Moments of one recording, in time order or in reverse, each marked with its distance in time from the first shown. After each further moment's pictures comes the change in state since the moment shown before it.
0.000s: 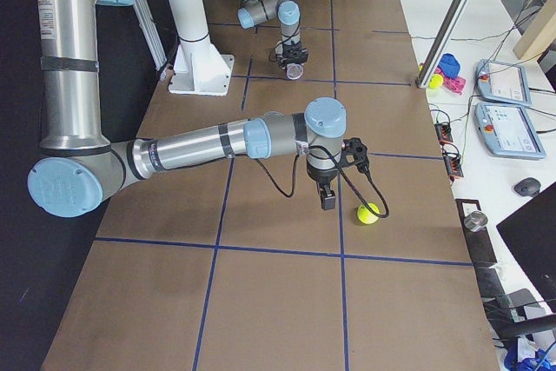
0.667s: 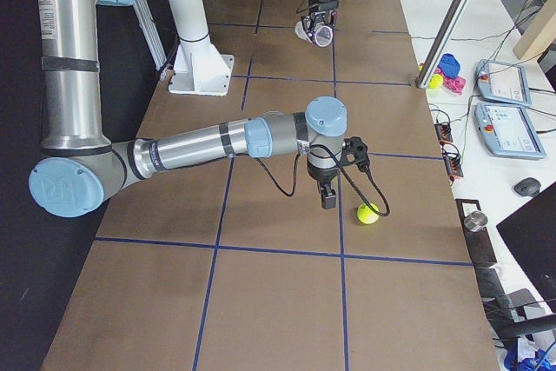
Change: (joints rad) left arm -0.258 -0.003 -0.160 -0.227 -0.270 -0.121; right arm -0.003 0.003 0.000 0.000 0.000 0.002
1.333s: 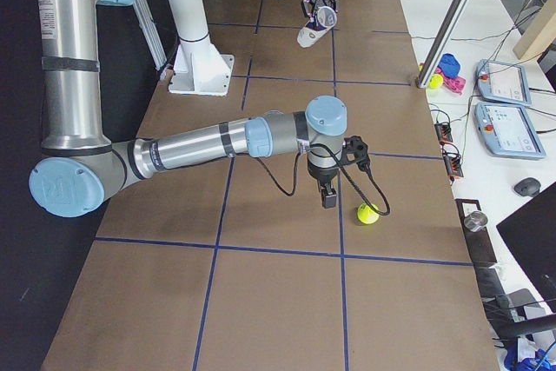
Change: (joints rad) left arm -0.008 0.128 0.009 -0.731 -0.011 -0.256; right arm 0.000 0.001 0.002 0.000 0.003 0.001
